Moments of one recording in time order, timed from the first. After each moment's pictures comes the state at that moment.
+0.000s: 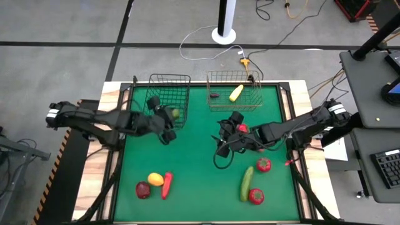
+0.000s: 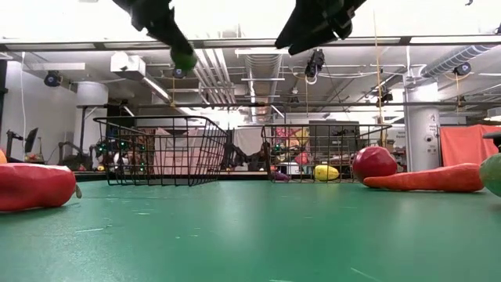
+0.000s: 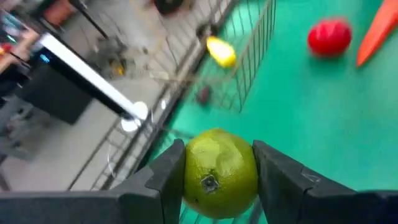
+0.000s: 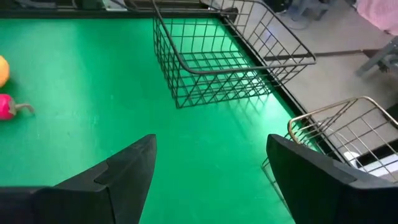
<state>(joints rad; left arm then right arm) -0.12 1.18 1.02 -0.57 -0.72 -0.06 0.25 1.49 1.15 -0.36 0.68 0.23</state>
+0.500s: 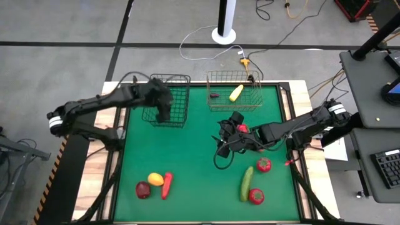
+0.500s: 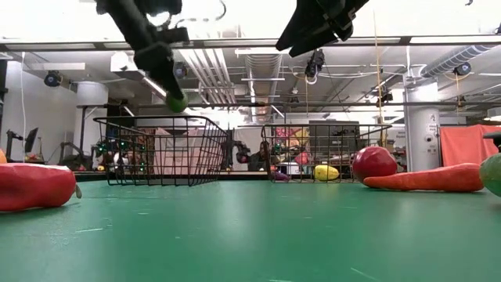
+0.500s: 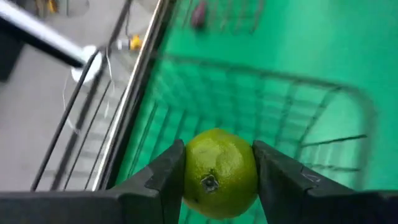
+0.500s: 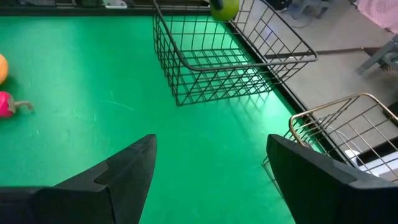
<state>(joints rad) 0.43 1.24 1.04 -0.69 -0.17 0.29 0.25 1.49 1.14 -0.36 0.68 0.24</state>
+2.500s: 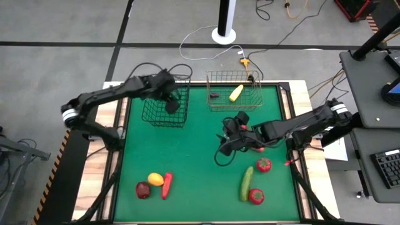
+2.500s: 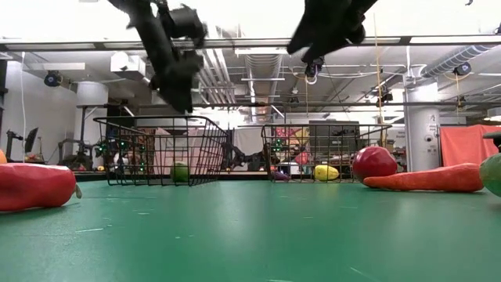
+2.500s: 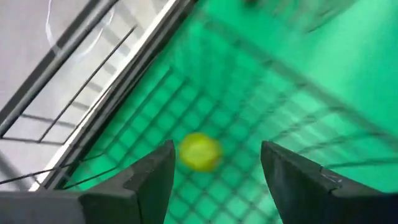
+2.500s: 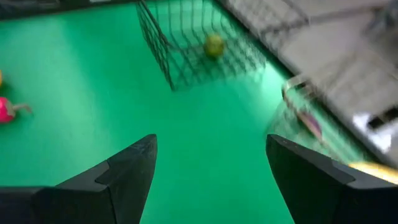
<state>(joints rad) 0.51 1.43 1.20 -0.78 -0.17 -0.03 0.24 1.46 1.16 -0.53 0.65 0.45</state>
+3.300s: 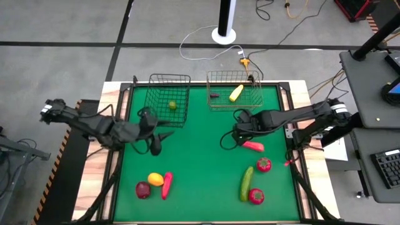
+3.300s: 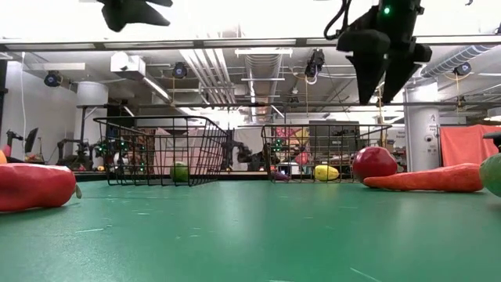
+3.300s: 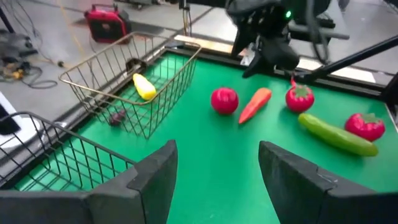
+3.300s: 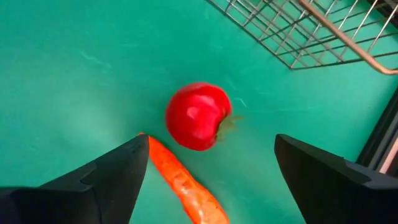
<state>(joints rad) -0.33 0.93 0.85 -0.37 -0.63 -0.36 0.09 1.48 1.21 -1.21 0.39 1.00</state>
